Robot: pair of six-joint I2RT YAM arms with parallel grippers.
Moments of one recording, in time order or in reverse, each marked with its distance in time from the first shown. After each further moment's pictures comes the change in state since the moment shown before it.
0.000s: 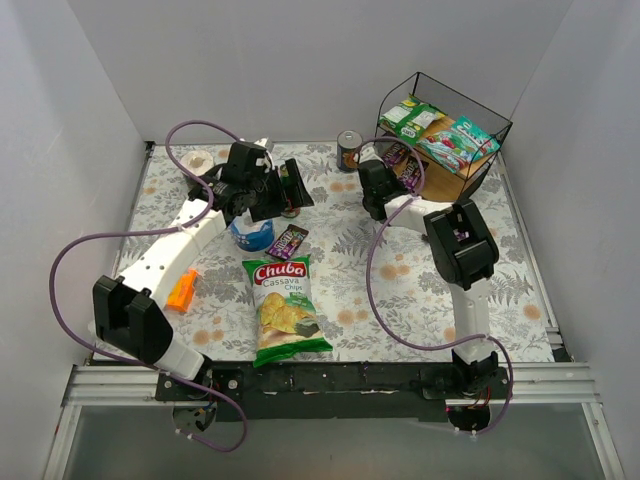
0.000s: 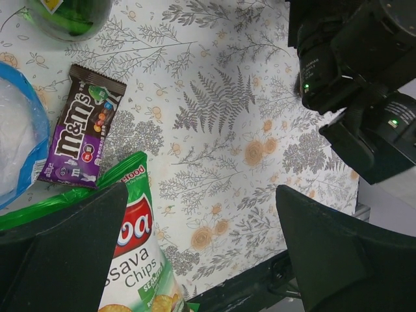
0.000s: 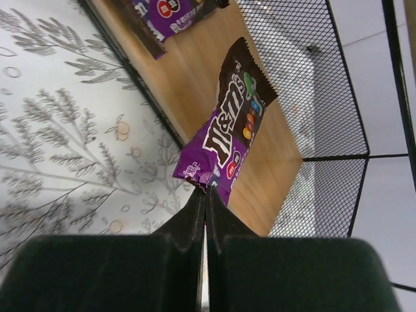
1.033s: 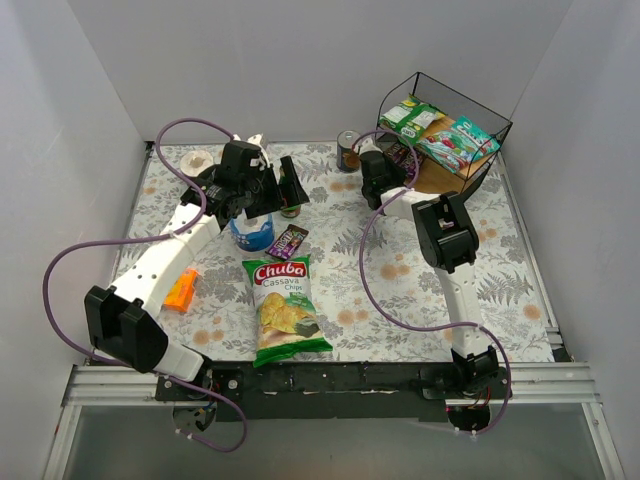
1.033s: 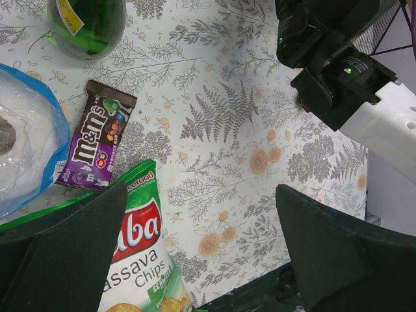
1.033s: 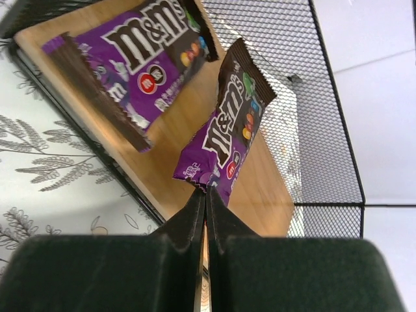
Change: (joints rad) left arm 0.000 -0.049 -0.001 0.005 -0.051 0.032; right arm -0.063 0.260 0.253 0.135 0.037 -0.175
